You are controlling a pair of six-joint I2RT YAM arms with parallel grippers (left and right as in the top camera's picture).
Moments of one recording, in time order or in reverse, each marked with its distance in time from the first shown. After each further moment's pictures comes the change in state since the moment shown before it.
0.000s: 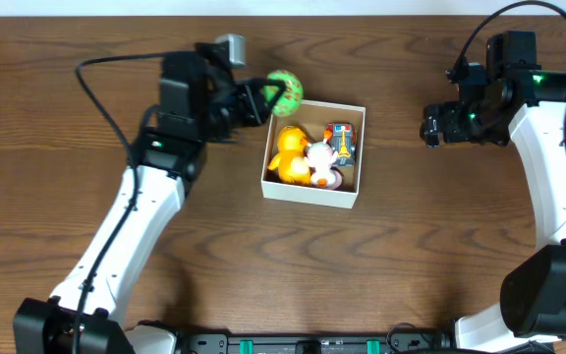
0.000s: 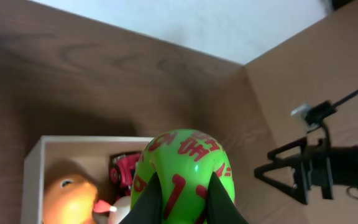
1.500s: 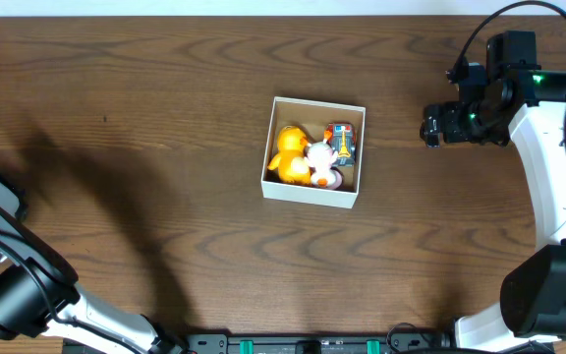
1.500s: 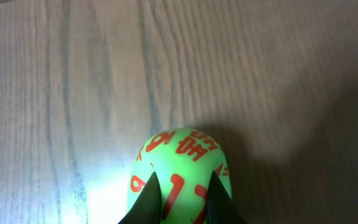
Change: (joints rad) left arm 1.078 0.450 0.017 -0.155 -0.938 0.126; right arm 0.000 0.000 0.000 0.000 0.000 0.000
